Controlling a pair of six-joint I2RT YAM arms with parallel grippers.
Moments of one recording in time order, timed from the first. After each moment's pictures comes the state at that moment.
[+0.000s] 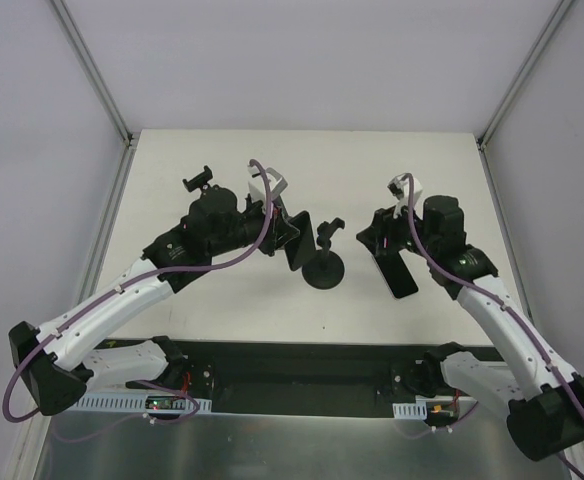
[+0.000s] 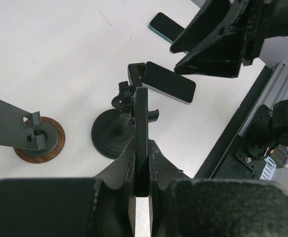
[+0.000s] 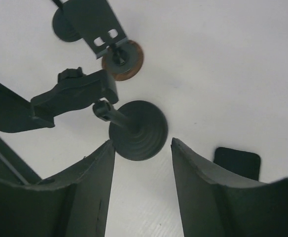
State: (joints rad) left arm -0.79 1.09 1.06 -0.29 0.19 -0.23; right arm 0.38 0.93 0.82 -0.34 -0.30 0.12
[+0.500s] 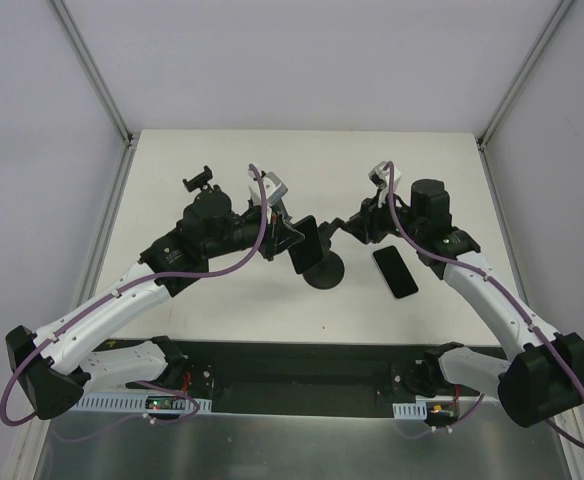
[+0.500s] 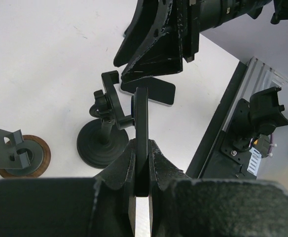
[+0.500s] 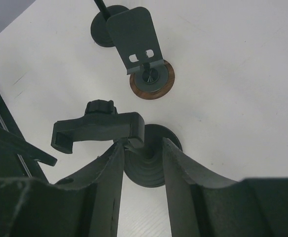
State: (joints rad) left arm -0.79 1.05 1.02 -0.22 0.31 -0.21; right arm 0.38 1.14 0.88 -0.18 -0.56 0.01
